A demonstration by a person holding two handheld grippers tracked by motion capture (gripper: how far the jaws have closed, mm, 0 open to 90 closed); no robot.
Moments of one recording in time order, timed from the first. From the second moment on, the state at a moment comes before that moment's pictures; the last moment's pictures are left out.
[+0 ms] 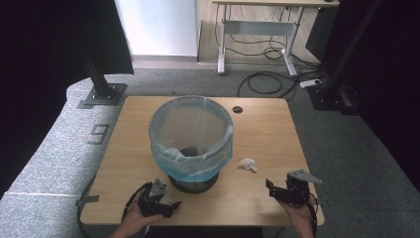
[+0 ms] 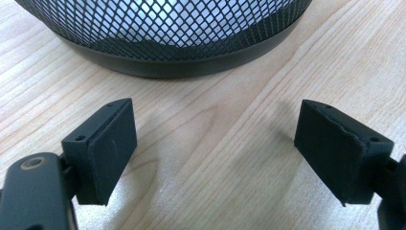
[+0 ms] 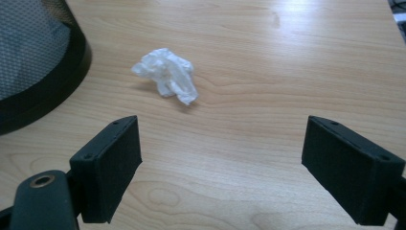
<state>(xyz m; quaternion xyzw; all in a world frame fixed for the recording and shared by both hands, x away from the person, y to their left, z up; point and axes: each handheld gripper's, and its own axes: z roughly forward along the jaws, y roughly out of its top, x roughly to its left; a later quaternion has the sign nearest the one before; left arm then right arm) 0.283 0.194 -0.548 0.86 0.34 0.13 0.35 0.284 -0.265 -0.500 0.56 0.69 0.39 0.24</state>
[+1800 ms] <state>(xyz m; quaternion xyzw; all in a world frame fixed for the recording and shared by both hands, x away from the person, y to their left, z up) 0.282 0.194 -0.548 0.86 0.34 0.13 0.35 0.307 -0.230 -0.504 0.52 0.71 0.40 0.25</state>
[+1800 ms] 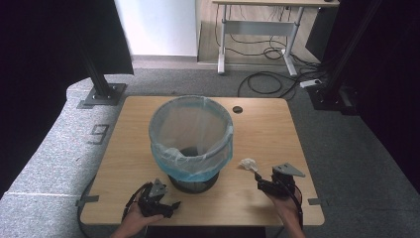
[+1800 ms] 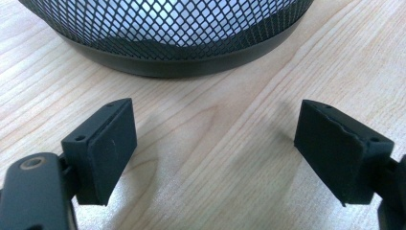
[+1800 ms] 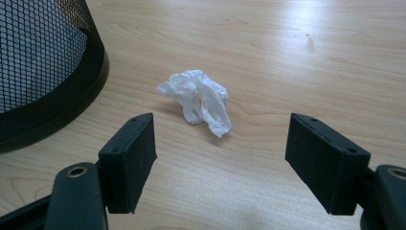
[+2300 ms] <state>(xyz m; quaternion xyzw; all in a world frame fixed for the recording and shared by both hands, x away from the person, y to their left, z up) 0.282 0.194 -0.548 0.86 0.34 0.13 0.35 0.316 -0.225 -0.505 0.52 0.71 0.41 0.25</state>
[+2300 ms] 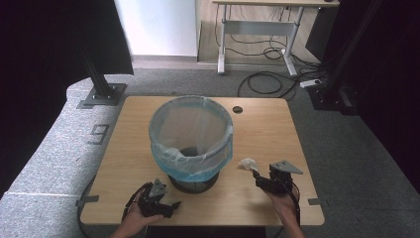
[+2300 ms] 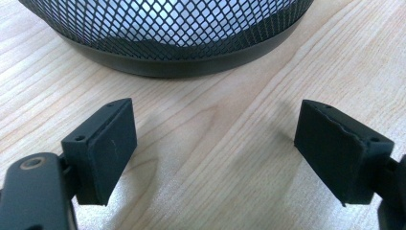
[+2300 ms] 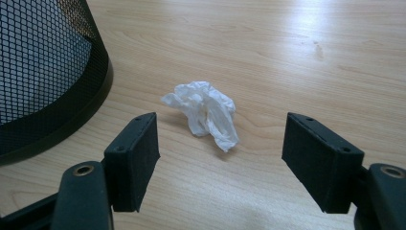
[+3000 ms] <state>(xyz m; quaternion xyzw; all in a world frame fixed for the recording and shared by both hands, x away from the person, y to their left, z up) 0.282 0.194 -0.548 0.86 0.34 0.13 0.35 0.340 -0.202 -0.512 0.52 0.72 0.40 0.24</state>
